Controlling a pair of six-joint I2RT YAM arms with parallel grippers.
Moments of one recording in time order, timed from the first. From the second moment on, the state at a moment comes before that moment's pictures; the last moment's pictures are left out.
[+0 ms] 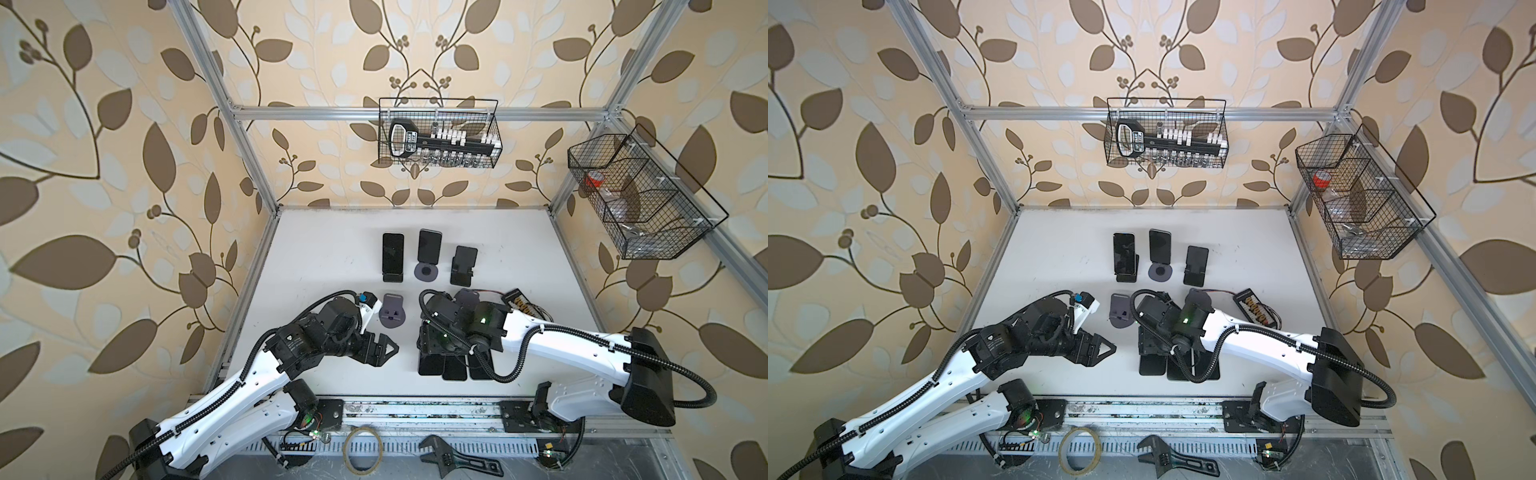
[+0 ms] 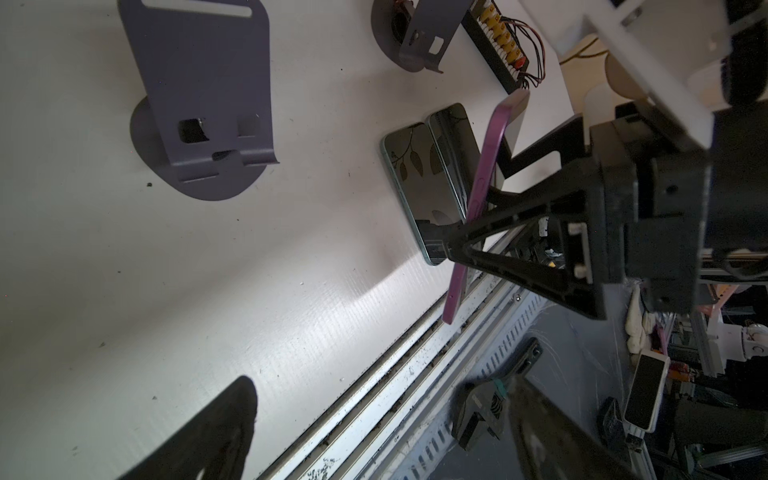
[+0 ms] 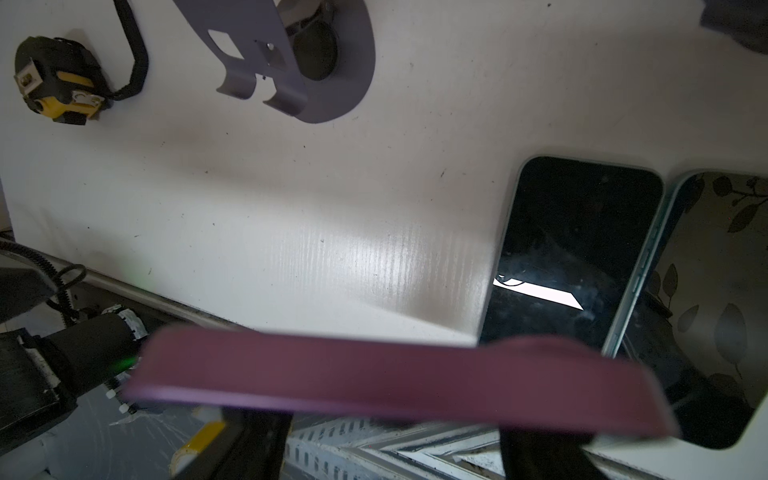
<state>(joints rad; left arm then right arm) -0.75 0.75 0.68 -0.74 0.34 -0.53 1.07 1.39 1.05 -0.83 0.06 1.01</state>
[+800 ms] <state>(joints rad) -0.75 0.76 0.68 -0.74 0.34 -0.52 1.07 1.44 1.00 -0.81 0.05 1.02</state>
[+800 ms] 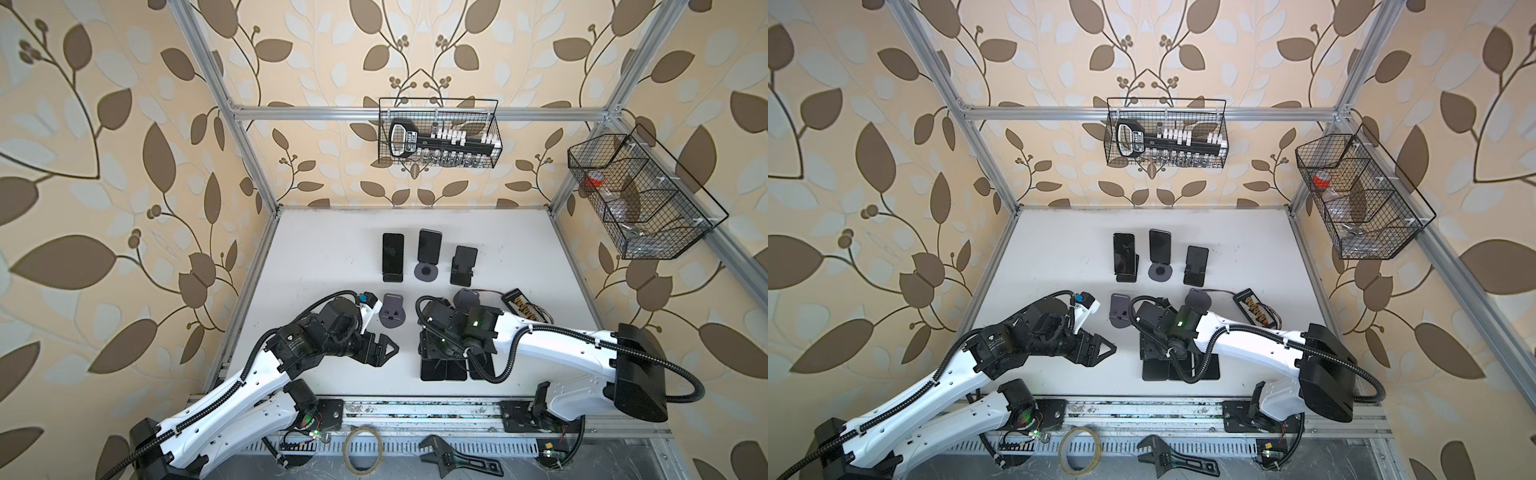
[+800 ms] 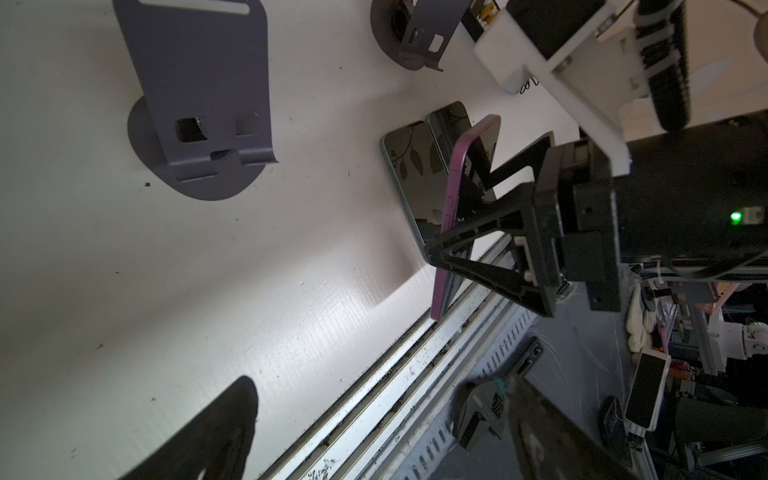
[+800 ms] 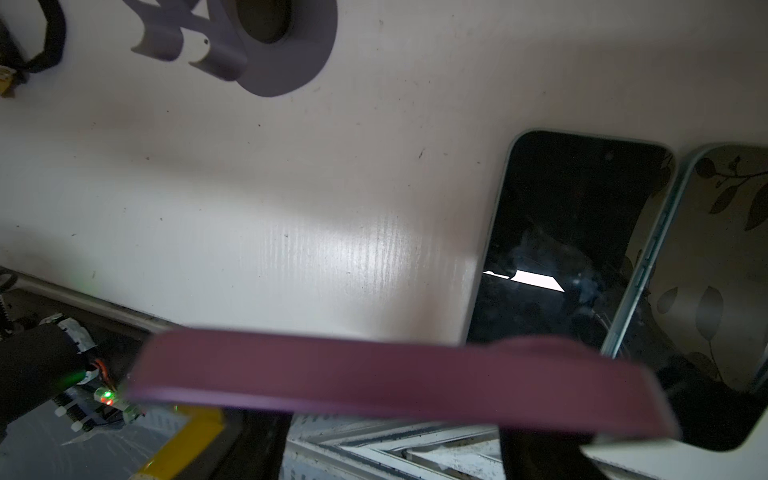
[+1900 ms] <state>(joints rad) -0.75 0.77 0.68 -0.74 0.34 -0.52 1.07 1.51 1.00 -0.74 0.04 1.01</state>
